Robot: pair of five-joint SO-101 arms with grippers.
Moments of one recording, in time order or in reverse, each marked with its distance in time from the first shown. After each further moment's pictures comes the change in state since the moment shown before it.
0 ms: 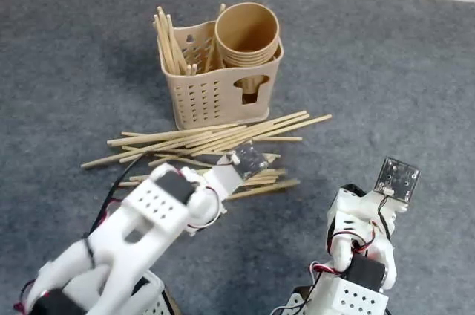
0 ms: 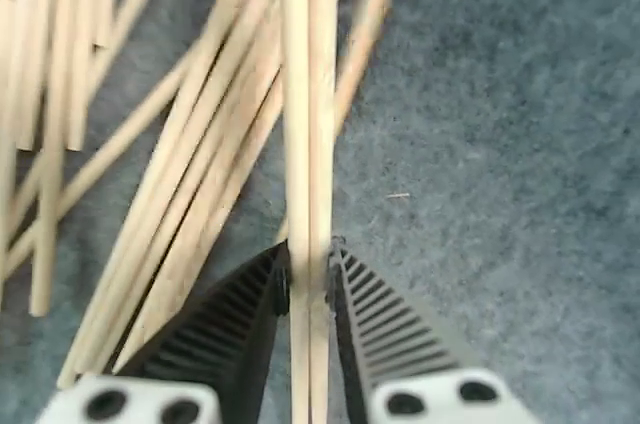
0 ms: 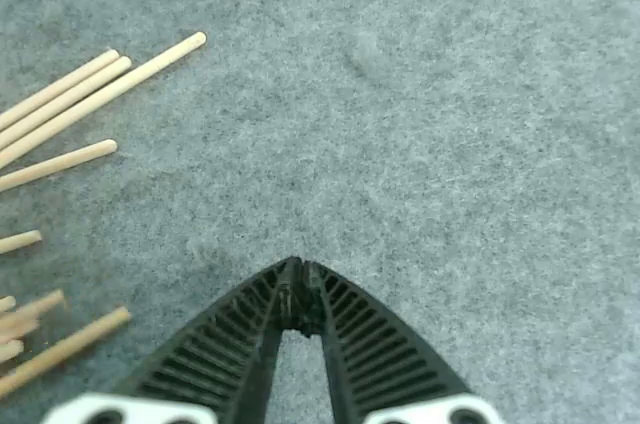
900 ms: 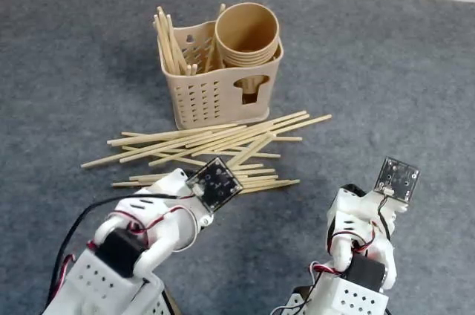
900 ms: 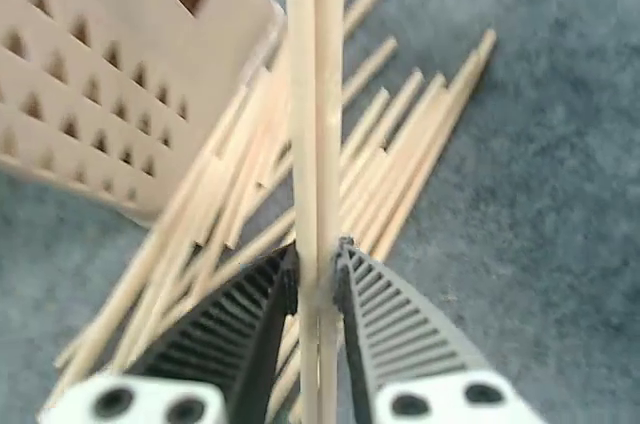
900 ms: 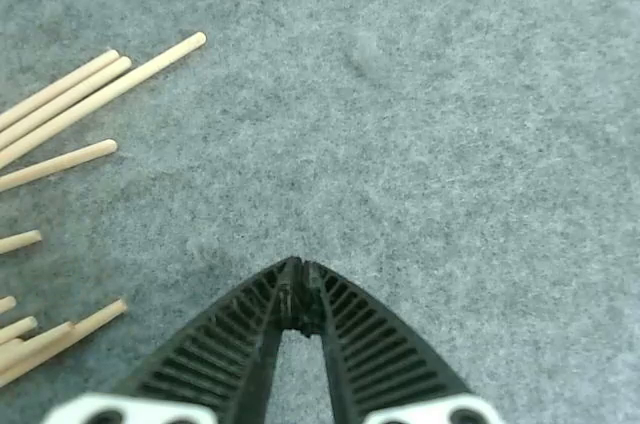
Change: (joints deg) left arm -0.1 -43.7 13.1 -0.1 -0.2; right arm 0.0 0.0 0.0 0.0 0.0
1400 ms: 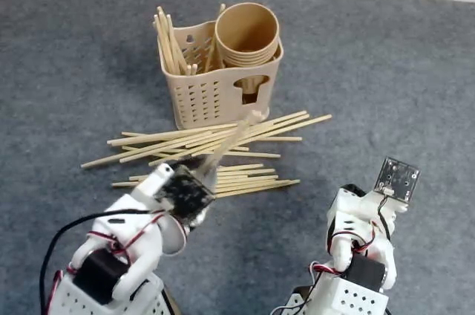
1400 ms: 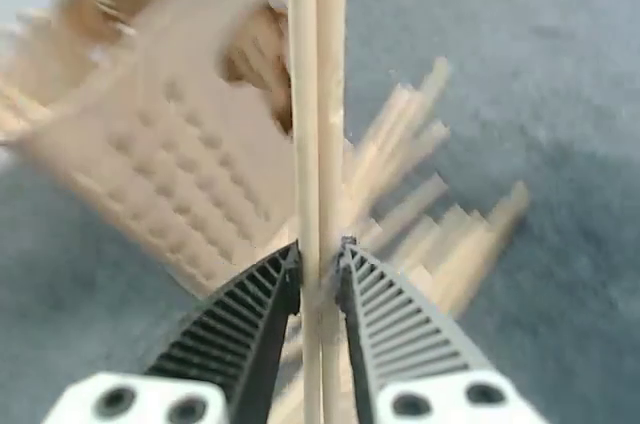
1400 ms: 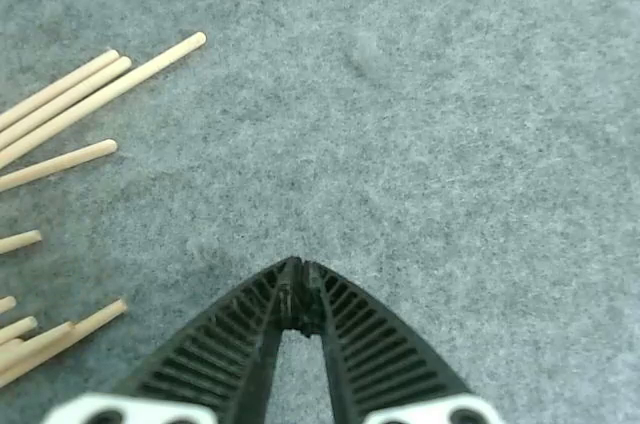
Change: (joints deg) left arm -2.1 -15.7 0.0 -2.6 4.7; right arm 0.0 0.0 0.0 0.0 0.0
